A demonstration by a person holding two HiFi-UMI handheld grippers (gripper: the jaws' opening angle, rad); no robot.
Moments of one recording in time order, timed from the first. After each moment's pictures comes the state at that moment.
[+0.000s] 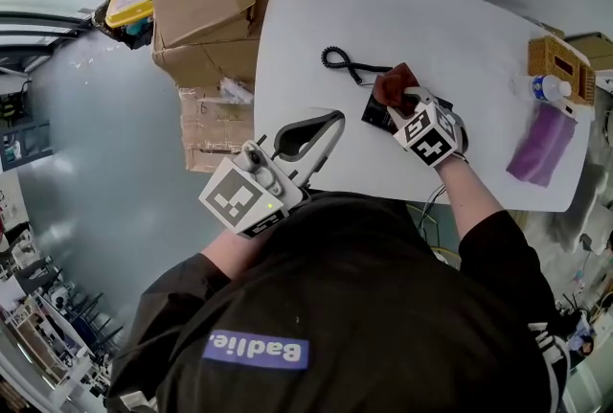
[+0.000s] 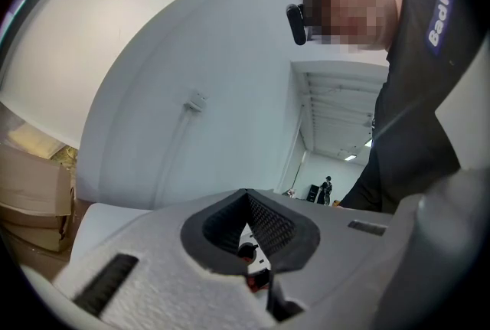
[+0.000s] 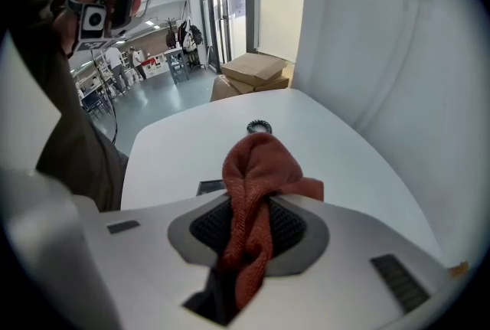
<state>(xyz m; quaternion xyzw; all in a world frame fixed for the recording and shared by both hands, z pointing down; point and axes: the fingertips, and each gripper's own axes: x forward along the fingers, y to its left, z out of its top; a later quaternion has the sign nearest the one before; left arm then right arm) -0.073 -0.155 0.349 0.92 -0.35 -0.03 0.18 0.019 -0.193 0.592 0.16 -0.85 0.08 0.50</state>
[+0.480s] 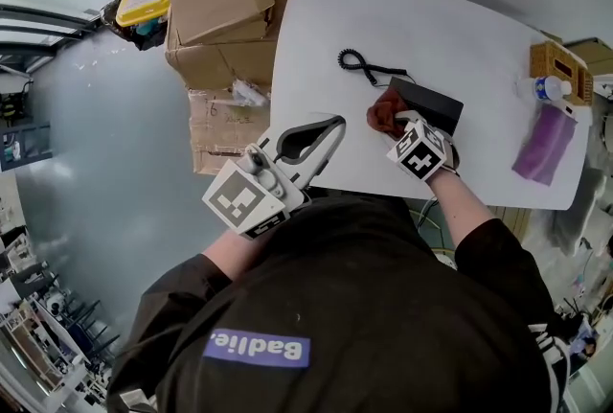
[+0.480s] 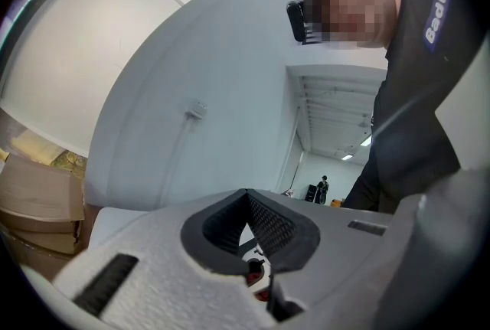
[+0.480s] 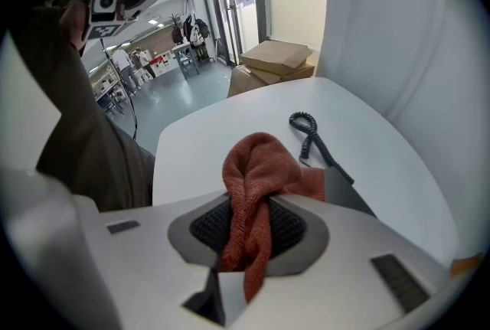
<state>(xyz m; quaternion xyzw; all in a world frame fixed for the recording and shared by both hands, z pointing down) -0.111 -0.127 0.336 0.93 -0.34 -0.05 0.16 -0.019 -0.122 0.605 0.11 -0.84 0.11 0.52</state>
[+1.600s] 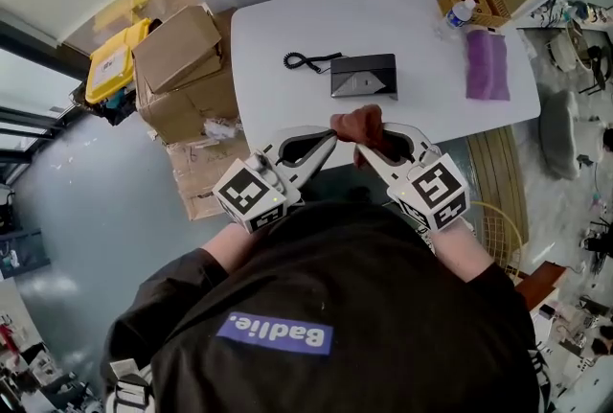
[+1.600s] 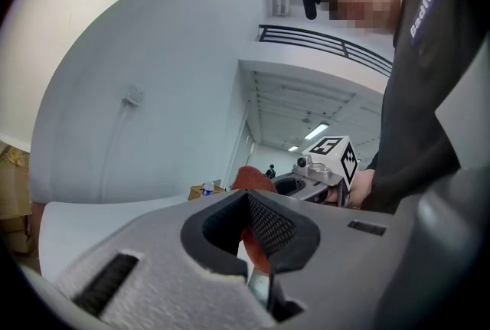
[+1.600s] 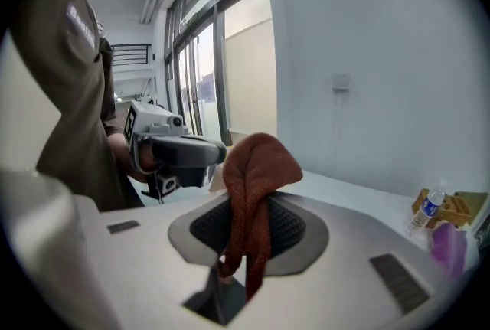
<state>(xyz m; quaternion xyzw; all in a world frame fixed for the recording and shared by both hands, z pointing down) -0.062 0.007 0.334 0.98 -0.15 -0.01 0.13 -0.022 0.011 0.363 0.36 -0.89 0.12 0.23</state>
